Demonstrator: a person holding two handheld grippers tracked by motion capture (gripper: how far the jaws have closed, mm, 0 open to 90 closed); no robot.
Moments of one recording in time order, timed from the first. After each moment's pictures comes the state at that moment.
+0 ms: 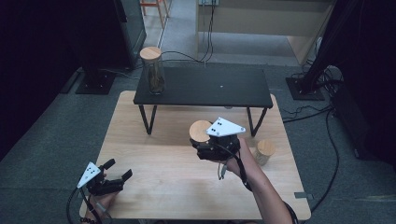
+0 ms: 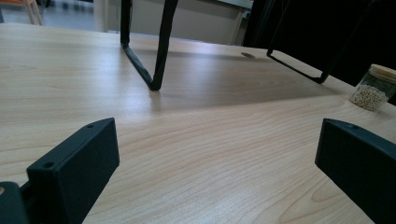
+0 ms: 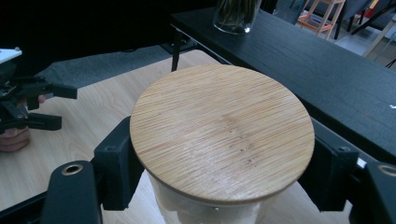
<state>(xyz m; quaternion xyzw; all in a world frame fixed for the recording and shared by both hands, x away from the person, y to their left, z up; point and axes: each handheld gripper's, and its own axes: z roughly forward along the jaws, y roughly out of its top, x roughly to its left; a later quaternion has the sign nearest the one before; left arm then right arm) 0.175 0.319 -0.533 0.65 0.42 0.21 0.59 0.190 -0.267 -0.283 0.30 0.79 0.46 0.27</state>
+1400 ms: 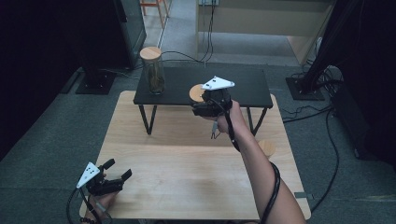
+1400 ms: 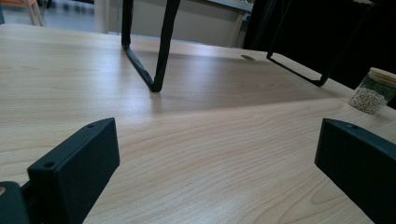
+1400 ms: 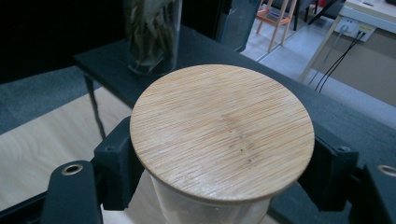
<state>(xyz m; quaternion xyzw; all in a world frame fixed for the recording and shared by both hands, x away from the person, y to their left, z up) 0.174 0.320 -0.534 0.65 0.43 0.21 0.60 0.289 -0.240 -0.255 0.36 0.76 0.44 0.31</state>
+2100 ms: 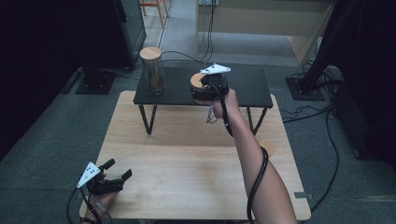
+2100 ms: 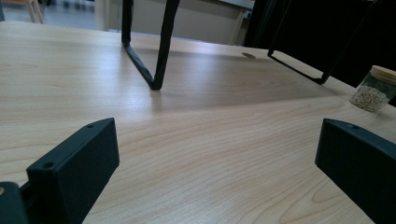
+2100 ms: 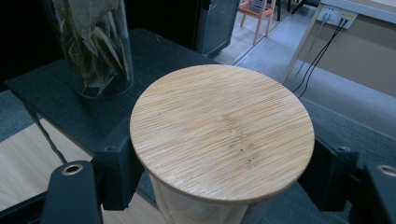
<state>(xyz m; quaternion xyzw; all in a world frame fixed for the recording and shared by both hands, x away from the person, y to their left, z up) 0.175 0.319 -0.532 0.65 0.43 0.20 0.59 0.339 -0.229 -0.257 0.40 0.74 0.44 0.31</state>
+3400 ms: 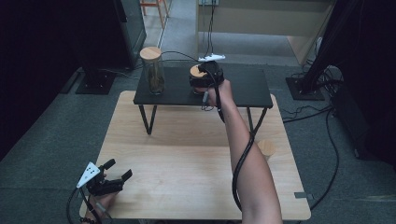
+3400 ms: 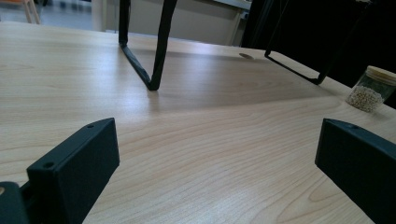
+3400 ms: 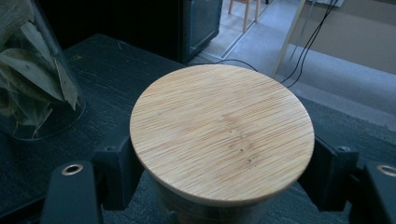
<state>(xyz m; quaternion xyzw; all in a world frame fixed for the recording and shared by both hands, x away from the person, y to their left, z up) 0.176 0.320 -0.533 0.65 0.42 0.20 0.60 0.396 -0.215 -0.261 0.45 0.73 0.42 0.30</state>
